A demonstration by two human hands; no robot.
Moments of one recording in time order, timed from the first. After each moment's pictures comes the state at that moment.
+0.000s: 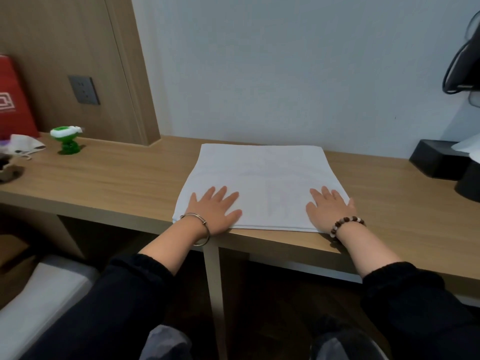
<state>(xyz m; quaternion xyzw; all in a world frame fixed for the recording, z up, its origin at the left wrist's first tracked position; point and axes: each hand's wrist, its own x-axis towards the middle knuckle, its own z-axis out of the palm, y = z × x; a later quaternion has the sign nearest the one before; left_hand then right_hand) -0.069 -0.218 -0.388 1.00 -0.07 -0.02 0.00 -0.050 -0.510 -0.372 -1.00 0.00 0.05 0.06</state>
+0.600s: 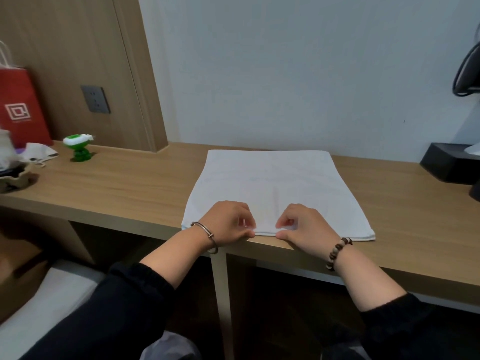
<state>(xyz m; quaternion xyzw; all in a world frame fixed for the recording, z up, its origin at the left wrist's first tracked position) -0.109 -0.240 -0.347 0.96 -0.23 0.07 0.16 -0.101 -0.453 -0.357 -0.92 -0.23 -0.04 0.31</state>
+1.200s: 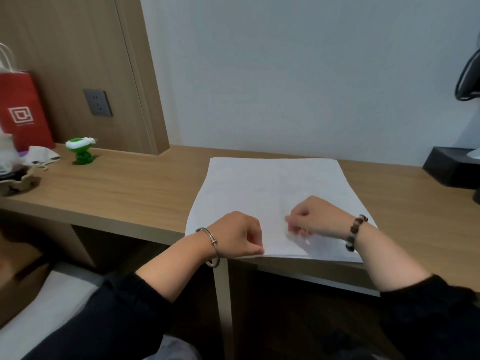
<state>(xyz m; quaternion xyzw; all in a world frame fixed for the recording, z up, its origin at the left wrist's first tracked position) -0.127 -0.252 -0.333 0.94 -0.27 -0.03 0.21 -0.082 -0.468 -0.320 -0.93 -0.21 0.10 0.28</state>
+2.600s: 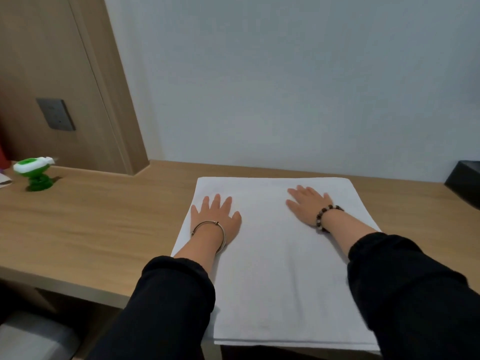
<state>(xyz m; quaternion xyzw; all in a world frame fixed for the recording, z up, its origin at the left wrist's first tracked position) 0.055 -0.225 -0.379 1.00 0.06 -0.01 0.04 0.130 -0.470 -0.379 -0.99 -0.10 0.05 0.05</state>
